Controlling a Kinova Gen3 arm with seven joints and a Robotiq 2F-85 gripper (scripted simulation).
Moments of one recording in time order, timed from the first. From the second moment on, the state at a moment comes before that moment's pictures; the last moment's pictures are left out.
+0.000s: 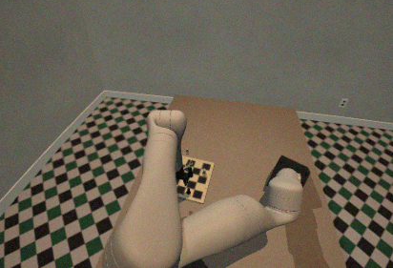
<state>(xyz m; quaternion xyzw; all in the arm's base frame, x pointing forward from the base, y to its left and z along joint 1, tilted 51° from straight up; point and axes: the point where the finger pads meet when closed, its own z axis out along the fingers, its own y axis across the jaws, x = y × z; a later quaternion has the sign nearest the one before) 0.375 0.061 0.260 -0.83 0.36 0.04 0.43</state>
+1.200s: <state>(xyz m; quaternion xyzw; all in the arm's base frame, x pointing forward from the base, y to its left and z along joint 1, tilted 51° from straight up) 0.375 0.061 0.260 -0.83 0.35 0.04 0.43</state>
